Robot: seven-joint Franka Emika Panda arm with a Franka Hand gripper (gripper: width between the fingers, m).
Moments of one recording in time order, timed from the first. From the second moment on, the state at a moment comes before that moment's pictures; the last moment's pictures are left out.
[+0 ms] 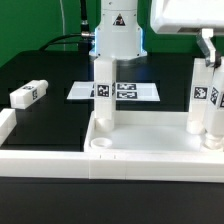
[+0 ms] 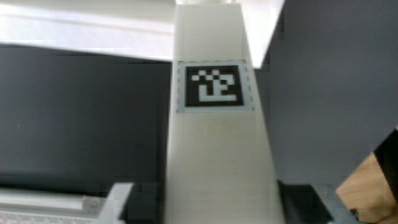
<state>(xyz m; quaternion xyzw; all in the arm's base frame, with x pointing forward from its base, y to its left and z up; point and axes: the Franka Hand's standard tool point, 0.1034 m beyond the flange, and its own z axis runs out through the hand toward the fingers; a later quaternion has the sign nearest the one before) 0.631 0.112 0.147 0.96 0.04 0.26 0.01</state>
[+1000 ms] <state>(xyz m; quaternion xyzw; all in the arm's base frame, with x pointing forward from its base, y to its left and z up) 0.627 0.113 0.138 0.97 0.04 0.25 0.01</state>
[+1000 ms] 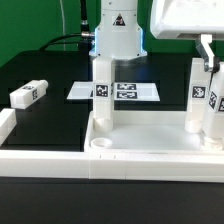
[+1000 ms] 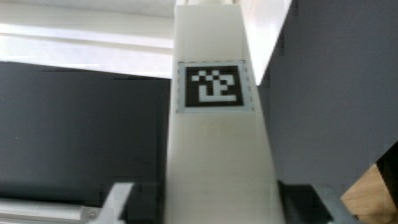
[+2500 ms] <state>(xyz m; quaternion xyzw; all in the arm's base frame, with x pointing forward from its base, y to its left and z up) 0.631 0.113 0.152 0.96 0.04 0.27 0.01</state>
